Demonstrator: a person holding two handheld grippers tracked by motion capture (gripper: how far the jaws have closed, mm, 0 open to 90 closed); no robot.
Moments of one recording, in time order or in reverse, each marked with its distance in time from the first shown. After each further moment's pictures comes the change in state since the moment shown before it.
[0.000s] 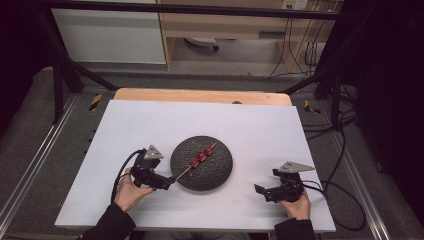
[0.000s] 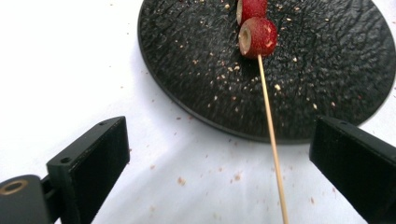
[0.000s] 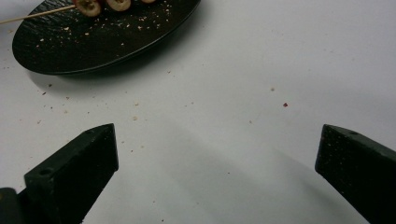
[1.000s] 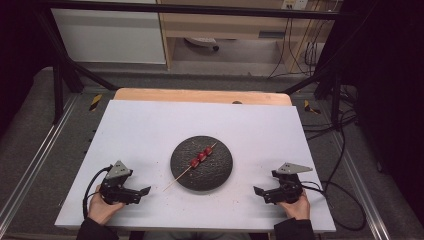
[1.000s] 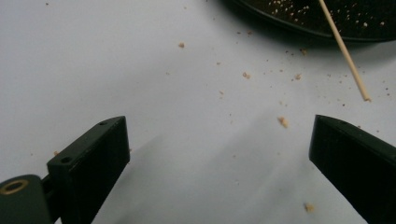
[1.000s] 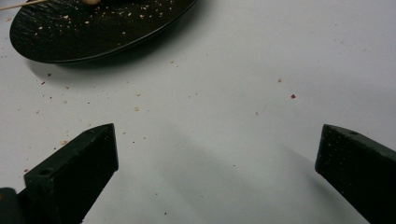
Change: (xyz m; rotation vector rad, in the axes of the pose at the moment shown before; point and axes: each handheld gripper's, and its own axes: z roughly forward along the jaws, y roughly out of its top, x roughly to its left) left arm 0.038 -0.084 -0.024 -0.089 0.019 -0.062; right arm 0.002 -0.003 0.002 0.028 0.005 -0.008
